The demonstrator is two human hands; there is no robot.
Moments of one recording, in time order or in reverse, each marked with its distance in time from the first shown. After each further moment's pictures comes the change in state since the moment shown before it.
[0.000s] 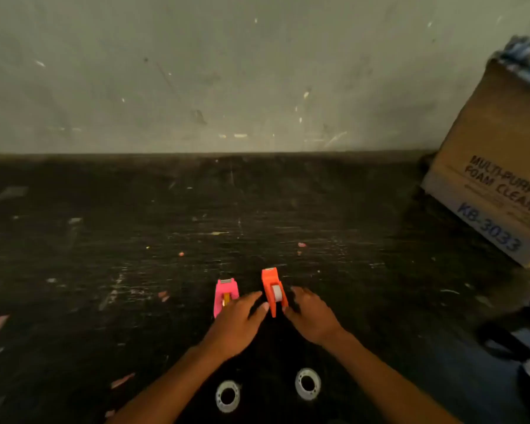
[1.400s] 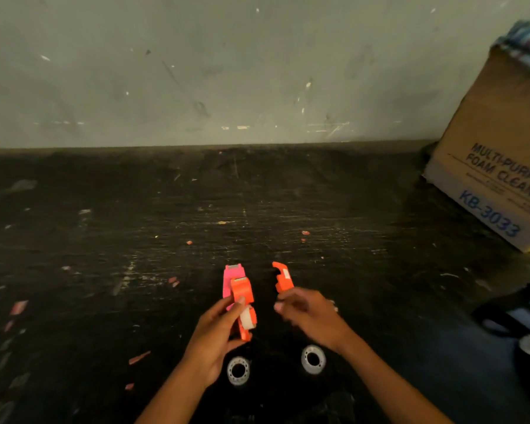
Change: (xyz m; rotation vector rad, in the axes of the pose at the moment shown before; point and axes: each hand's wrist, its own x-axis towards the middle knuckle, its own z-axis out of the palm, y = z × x) left_hand -0.065 -0.013 -0.014 -1.053 0.100 -0.413; right_hand -0.061 -0.027 -0.004 0.601 -0.046 -0.077
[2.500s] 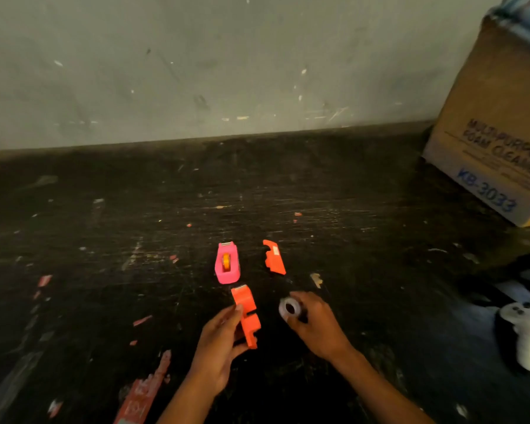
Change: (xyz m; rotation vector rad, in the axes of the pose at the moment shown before) left_hand -0.051 -0.059 0.033 -0.089 0.133 -0.030; right_hand -0.055 0.065 -0.001 -0.314 0.157 -0.073
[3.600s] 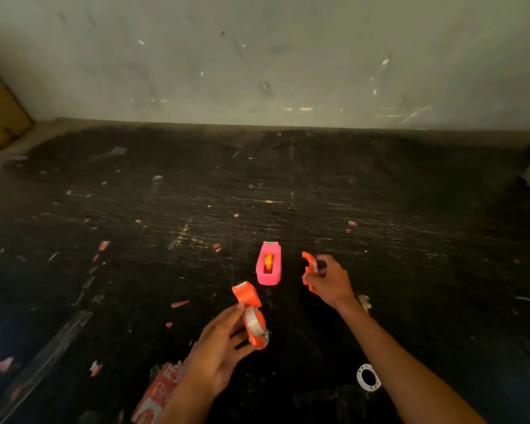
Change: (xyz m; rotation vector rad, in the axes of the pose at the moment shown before) left_hand 0.007 0.023 -0.041 -0.246 0.077 -0.056; right_hand 0.127 -0.034 0.023 0.186 -0.055 0.298
